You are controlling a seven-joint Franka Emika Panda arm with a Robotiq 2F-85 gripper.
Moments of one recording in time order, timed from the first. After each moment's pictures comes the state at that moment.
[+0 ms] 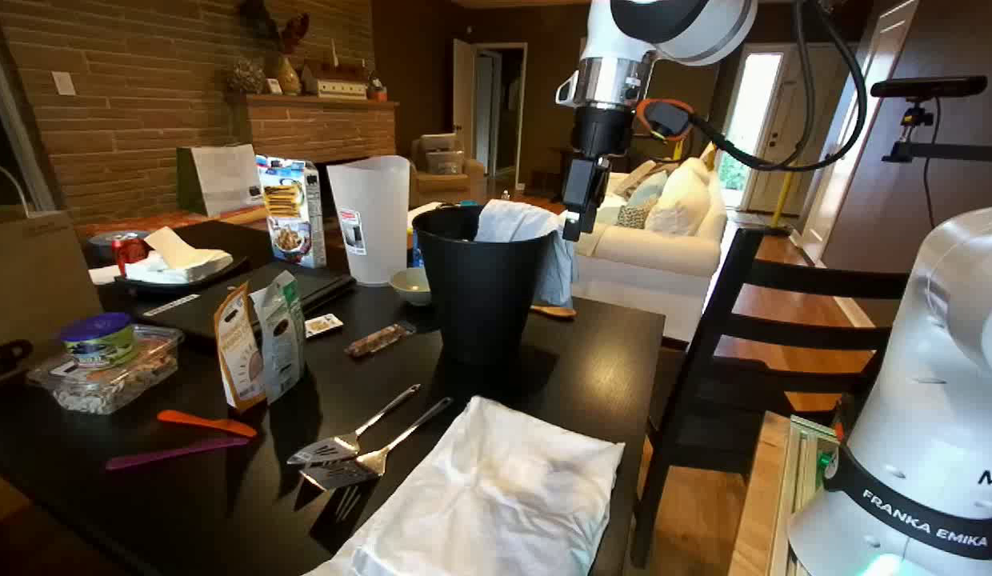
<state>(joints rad) 0.03 -0.49 -0.17 -2.51 0.04 2.07 -0.34</state>
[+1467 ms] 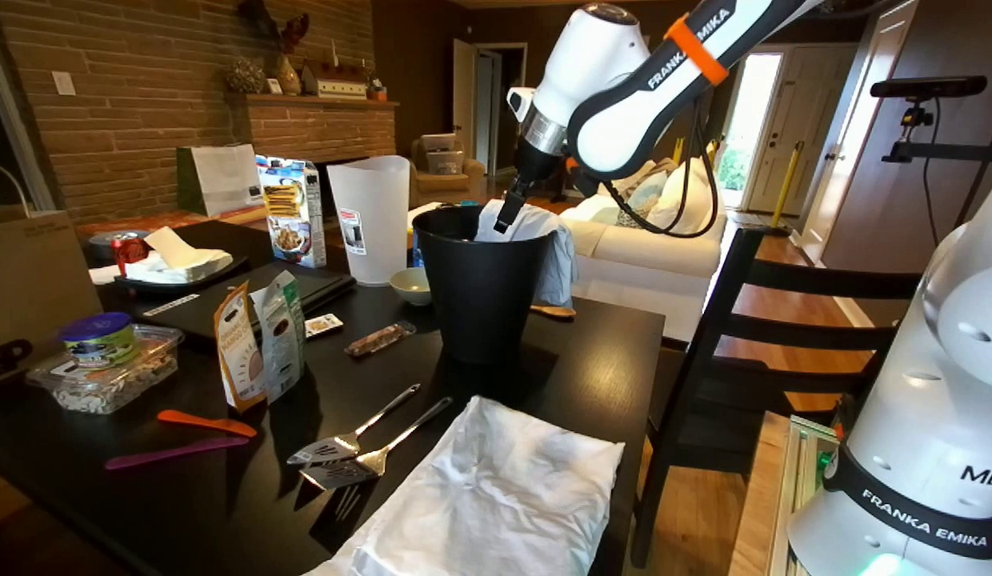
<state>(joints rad) -0.17 -0.12 -0.05 -2.45 -0.48 2.92 -0.22</state>
